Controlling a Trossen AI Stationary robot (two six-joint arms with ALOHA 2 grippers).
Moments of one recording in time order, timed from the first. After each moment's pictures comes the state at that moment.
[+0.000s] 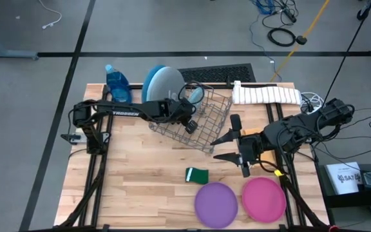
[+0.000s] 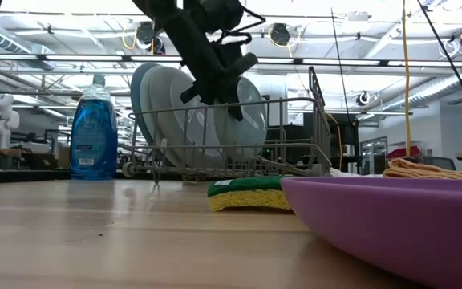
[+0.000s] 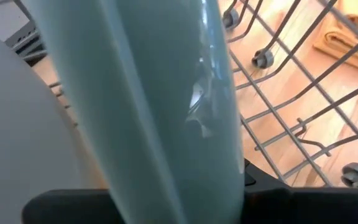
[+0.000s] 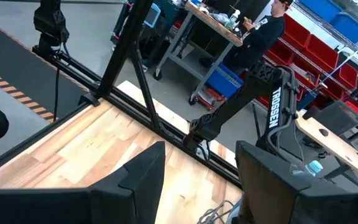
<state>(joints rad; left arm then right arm) 0.19 1.77 1.31 -0.41 -0.24 -0.42 0.43 1.24 1.40 -0.34 0.29 -0.47</state>
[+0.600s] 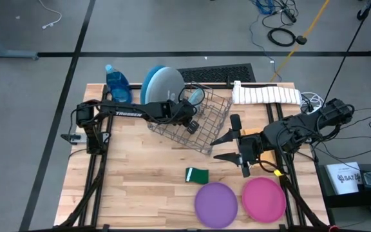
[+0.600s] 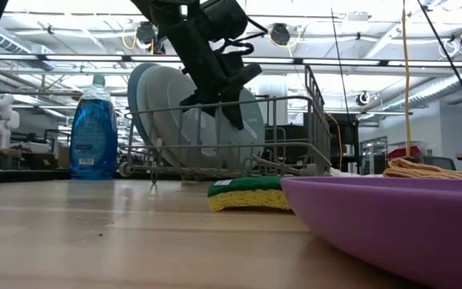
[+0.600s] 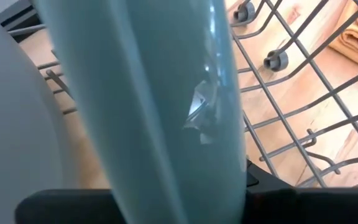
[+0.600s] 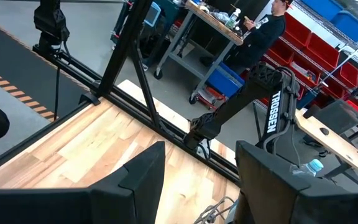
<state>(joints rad) 0.19 1.81 1.32 -0.41 -0.23 -0.50 0.43 1.24 1.40 -0.35 0.29 -0.46</state>
